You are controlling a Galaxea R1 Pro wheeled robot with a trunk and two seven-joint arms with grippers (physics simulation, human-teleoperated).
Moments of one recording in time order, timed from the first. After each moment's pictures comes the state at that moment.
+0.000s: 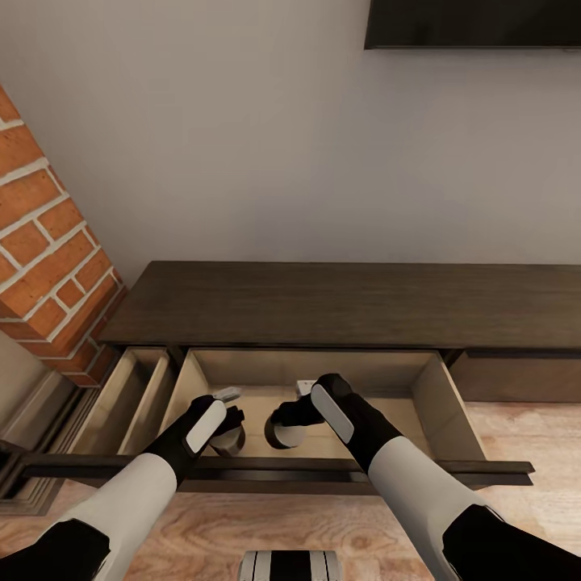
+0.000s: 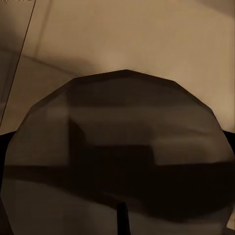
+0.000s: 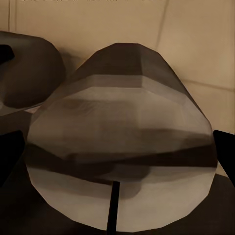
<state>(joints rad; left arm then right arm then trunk) -0.82 -0.05 -0.33 -0.57 0.83 0.53 0.57 -0.88 0.17 0.51 -0.69 -0.71 0.90 -0.22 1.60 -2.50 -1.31</state>
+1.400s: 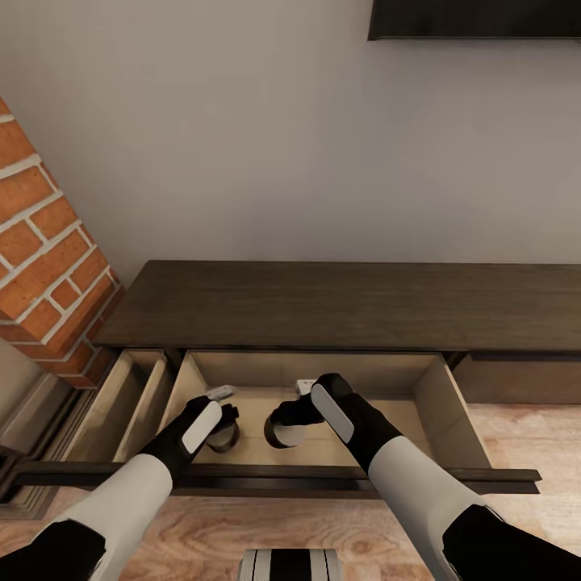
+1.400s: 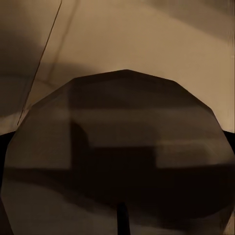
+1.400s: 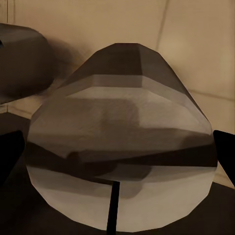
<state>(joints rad) -0.82 -0.03 -0.34 -0.57 0.82 0.47 0.57 -0.88 0.17 0.50 -0.70 -0.71 0.89 -0.22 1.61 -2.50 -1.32</state>
